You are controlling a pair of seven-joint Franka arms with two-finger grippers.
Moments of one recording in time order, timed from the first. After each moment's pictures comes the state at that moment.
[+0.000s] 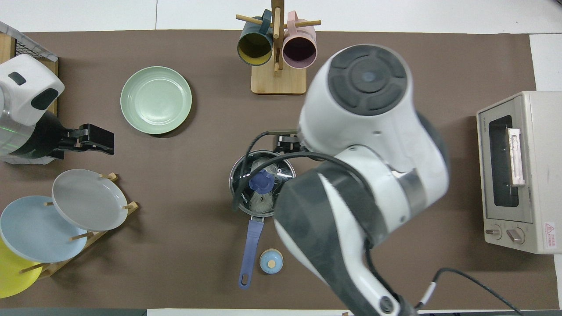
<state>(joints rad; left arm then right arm) -0.10 -0.04 -0.10 -1.66 -0.03 1.55 -0.20 0.59 0.33 0.02 -1.40 0.04 1.78 0.71</state>
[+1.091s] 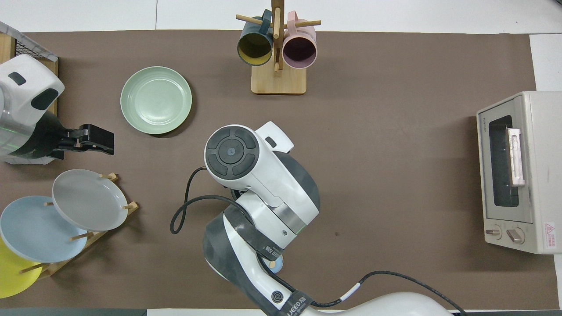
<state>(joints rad) -0.10 -0.04 -0.10 -1.66 -0.03 1.55 -0.20 0.72 0.41 0.02 -1.55 -0.01 1.95 0.80</state>
